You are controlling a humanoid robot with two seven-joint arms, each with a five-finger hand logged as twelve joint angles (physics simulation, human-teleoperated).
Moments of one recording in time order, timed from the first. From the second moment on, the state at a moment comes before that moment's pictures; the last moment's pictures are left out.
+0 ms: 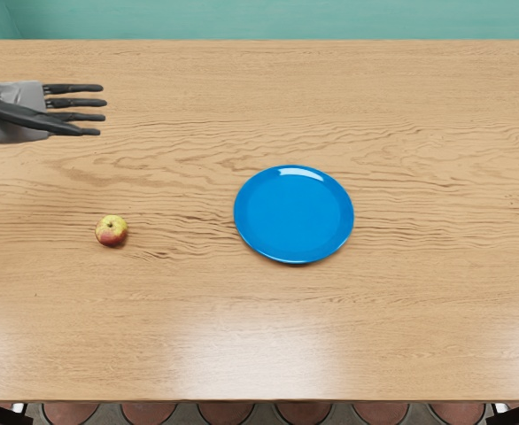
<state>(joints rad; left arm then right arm) -0.97 0.78 -0.65 -0.87 -0.07 -0.61 0.57 0.01 0.00 0.11 0.06 -0.06 0.00 0.05</state>
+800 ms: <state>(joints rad) -0.86 1.14 -0.59 -1.53 0.31 -0.53 0.60 -0.05 0.00 0.11 0.06 -0.06 0.00 0.04</state>
